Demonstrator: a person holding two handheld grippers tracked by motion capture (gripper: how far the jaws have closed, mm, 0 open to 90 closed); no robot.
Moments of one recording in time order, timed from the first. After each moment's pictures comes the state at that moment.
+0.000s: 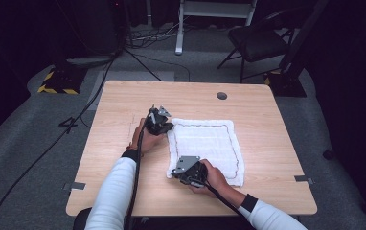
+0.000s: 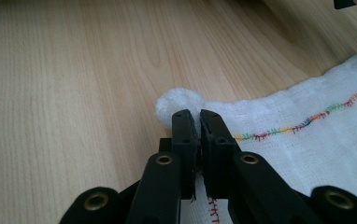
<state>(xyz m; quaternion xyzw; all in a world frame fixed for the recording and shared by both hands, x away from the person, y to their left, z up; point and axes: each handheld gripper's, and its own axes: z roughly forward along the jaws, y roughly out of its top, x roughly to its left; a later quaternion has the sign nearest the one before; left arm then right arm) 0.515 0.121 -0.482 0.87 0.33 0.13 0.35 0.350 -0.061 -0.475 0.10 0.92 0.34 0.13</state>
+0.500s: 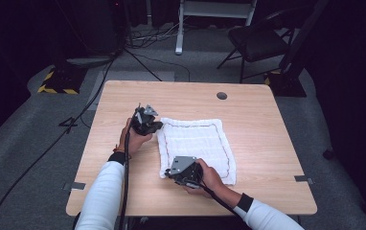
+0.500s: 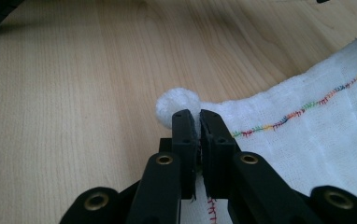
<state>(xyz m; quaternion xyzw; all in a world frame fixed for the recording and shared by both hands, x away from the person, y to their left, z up) 0.498 0.154 -0.461 0.85 0.35 0.14 0.37 0.342 -0.048 -0.461 0.08 0.92 0.37 0.14</state>
